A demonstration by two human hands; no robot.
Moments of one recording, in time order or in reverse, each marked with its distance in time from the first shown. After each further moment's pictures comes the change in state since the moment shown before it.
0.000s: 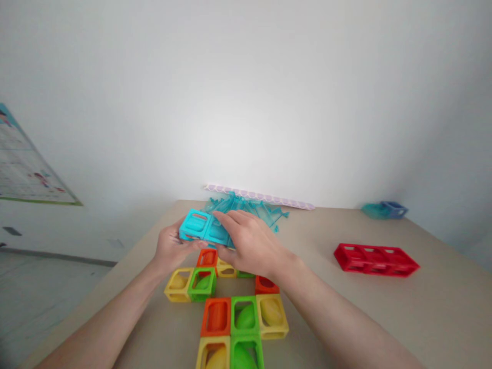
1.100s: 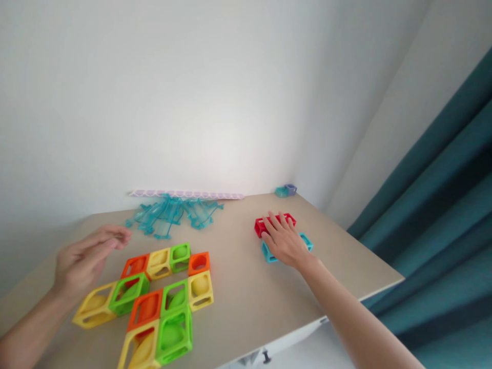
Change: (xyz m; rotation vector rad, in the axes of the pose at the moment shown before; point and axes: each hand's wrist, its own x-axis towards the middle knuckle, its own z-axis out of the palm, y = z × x) left_hand -0.002 -0.020 -0.008 -0.026 -0.090 0.189; right_hand -0.221 0.108 -0.051 -0.533 -0.172 0.739
